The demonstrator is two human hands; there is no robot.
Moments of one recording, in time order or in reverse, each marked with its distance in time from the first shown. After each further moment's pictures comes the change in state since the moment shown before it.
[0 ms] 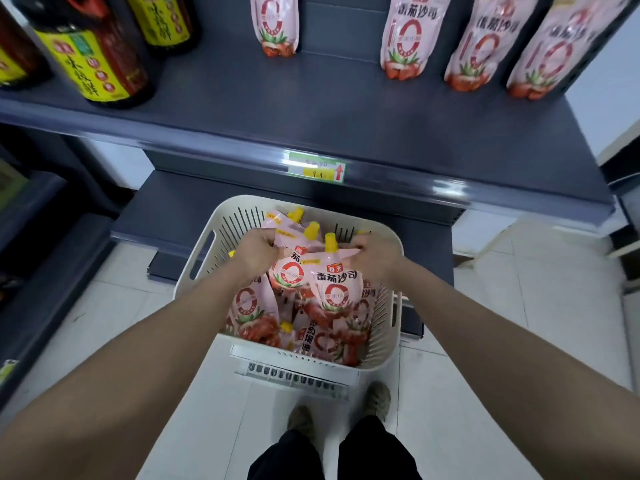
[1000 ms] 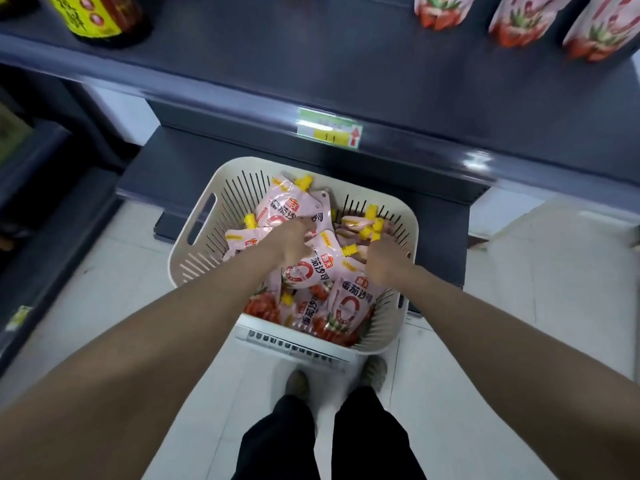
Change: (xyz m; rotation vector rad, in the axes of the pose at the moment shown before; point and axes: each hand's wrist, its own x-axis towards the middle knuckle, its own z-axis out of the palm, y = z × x) left_hand 0.005 0.001 0.047 0.578 -0.223 0.049; right_hand 0.013 0.032 0.025 -0.713 -0.123 0.051
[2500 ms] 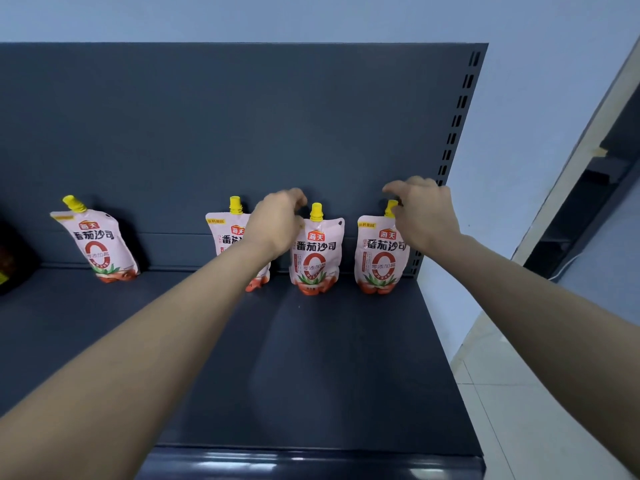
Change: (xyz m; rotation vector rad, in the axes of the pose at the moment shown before) left_hand 0.202 0.391 -0.217 0.083 0.671 0.427; right_hand 0.026 0.303 -0.386 0.011 1.118 0.124
